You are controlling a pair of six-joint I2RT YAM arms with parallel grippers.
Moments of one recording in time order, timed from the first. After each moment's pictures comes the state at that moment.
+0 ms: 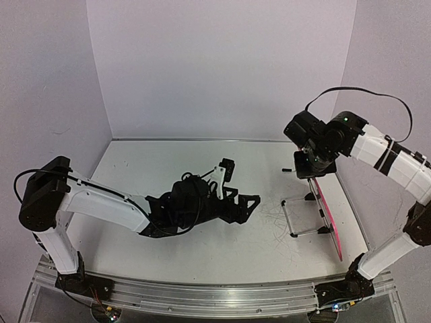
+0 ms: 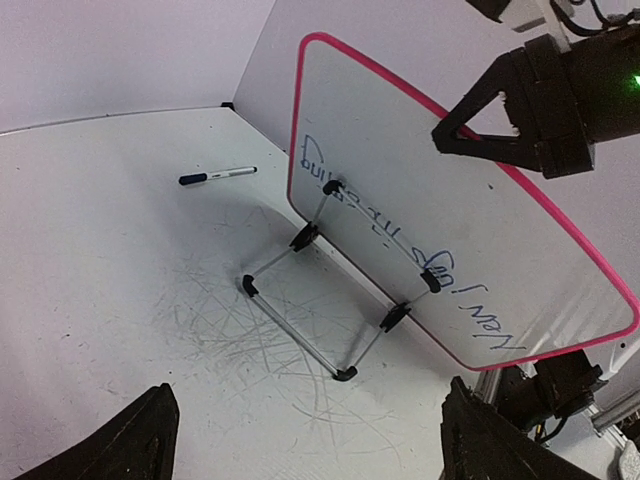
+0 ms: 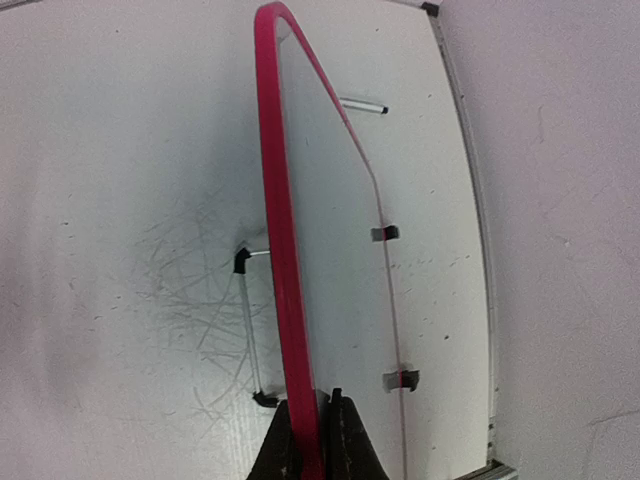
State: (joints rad) left arm -1.22 1.76 1.01 0.56 -0.17 -0.50; right arm 0.76 1.47 1.52 -1.28 0.57 0.64
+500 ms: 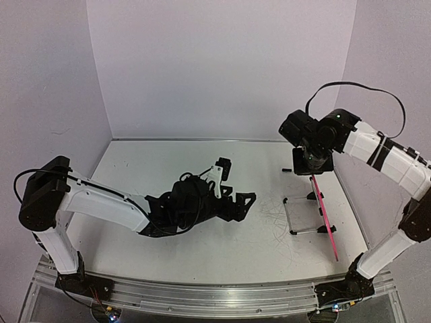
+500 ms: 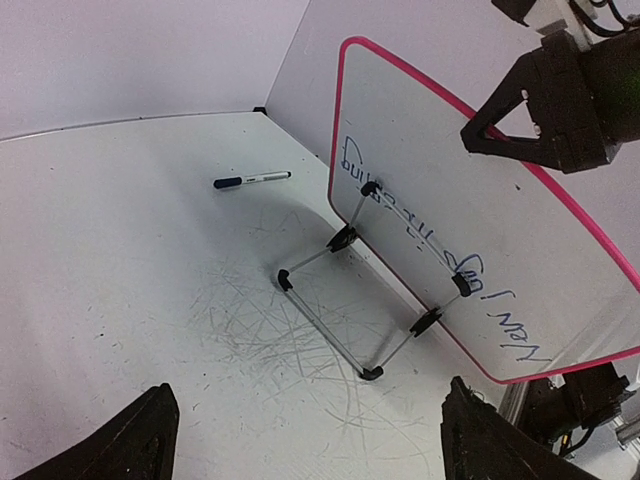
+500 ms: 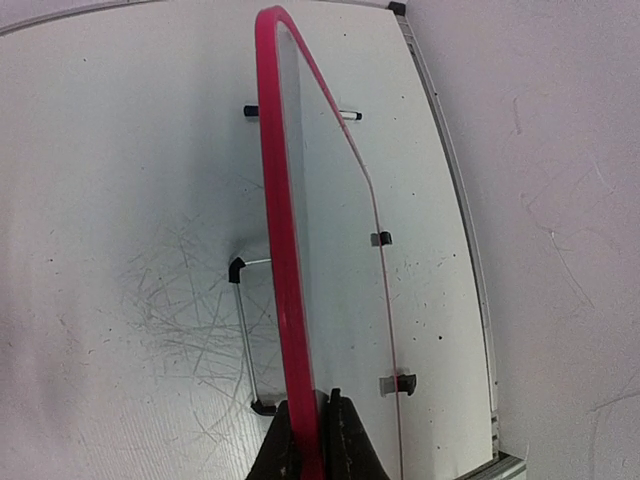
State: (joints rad) left arm -1.22 1.75 1.01 0.54 -0.26 -0.48; right arm 0.76 1.52 1.56 -1.30 0.64 0.72
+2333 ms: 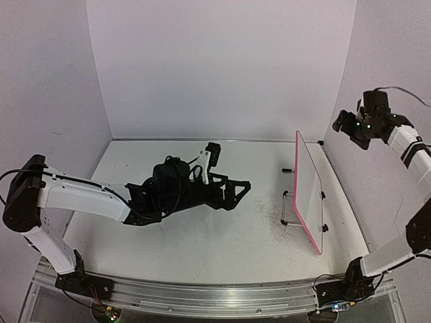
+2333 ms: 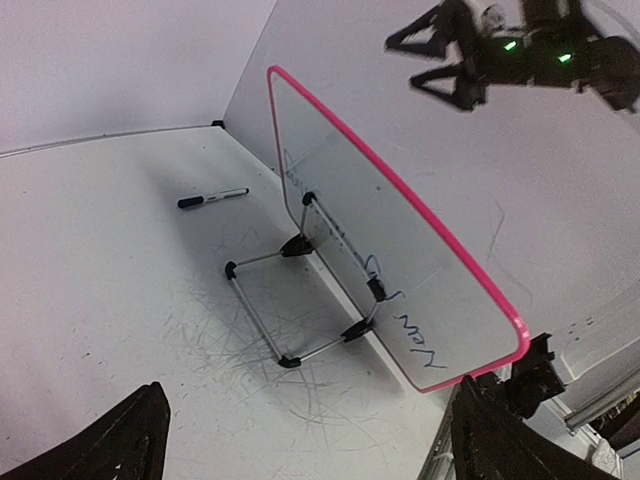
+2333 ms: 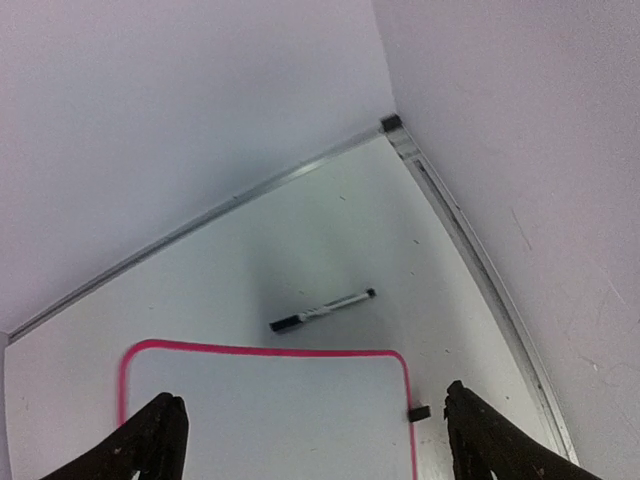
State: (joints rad) left arm -1.15 1.60 0.98 0.49 -0.07 -0.50; right arm -0.01 1.37 1.44 -0.68 0.04 0.44
